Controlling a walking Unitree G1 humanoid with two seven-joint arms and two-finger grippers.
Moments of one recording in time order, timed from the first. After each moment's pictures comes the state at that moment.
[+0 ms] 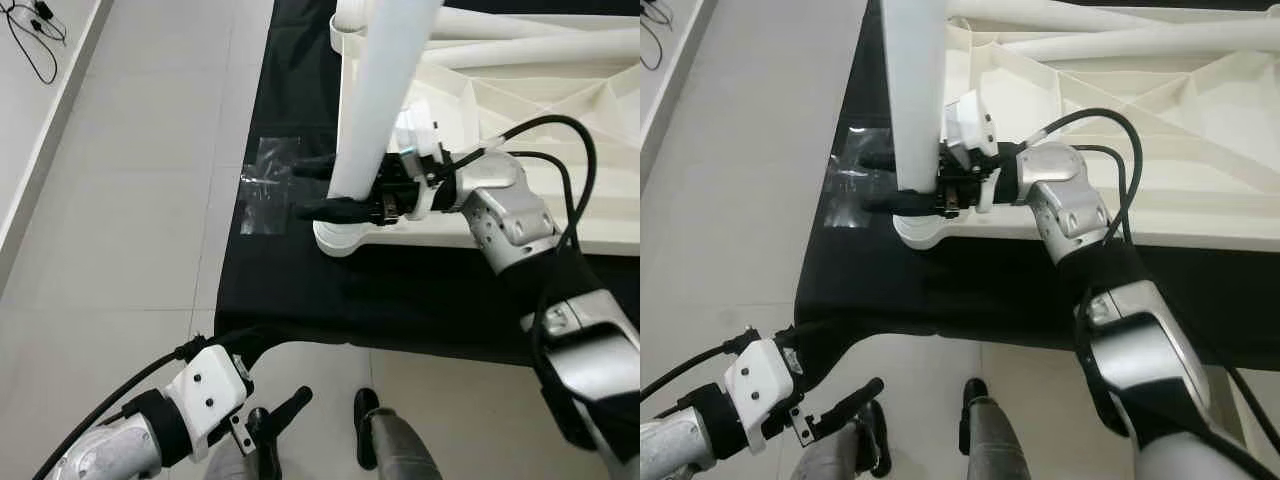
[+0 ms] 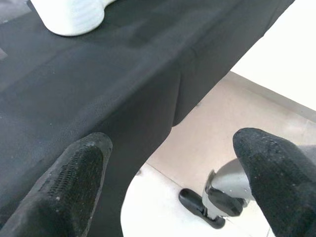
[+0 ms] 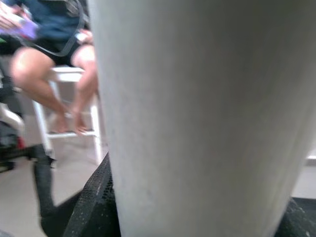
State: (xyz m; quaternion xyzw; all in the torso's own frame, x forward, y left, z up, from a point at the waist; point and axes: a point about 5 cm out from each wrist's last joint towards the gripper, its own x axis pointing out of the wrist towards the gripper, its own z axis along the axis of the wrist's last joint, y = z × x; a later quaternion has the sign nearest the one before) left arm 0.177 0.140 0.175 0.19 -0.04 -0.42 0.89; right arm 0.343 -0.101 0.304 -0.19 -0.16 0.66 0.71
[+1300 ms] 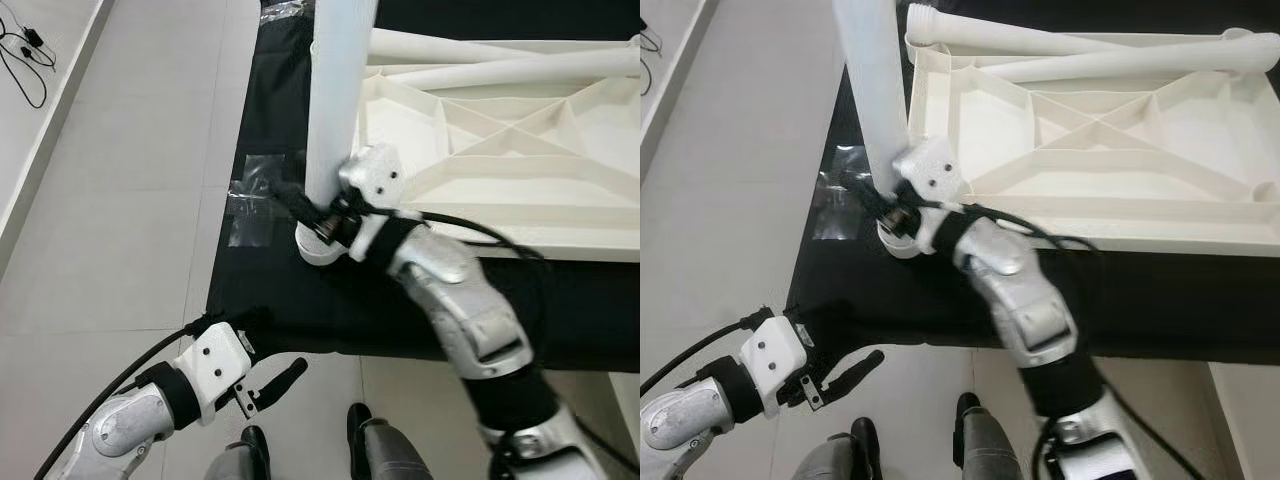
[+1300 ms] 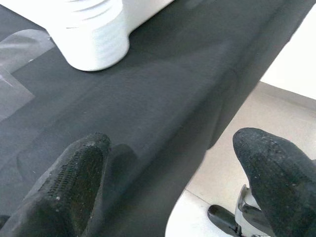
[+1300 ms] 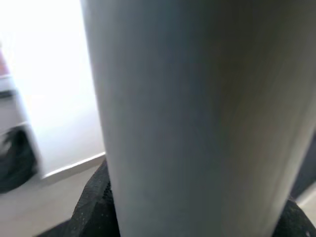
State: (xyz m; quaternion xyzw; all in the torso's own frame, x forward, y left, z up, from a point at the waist) left arm 0.210 0.143 0.170 0.21 -0.07 -0.39 0.89; right arm 0.306 -0.066 0.266 -0.11 -0.18 0.48 0.85
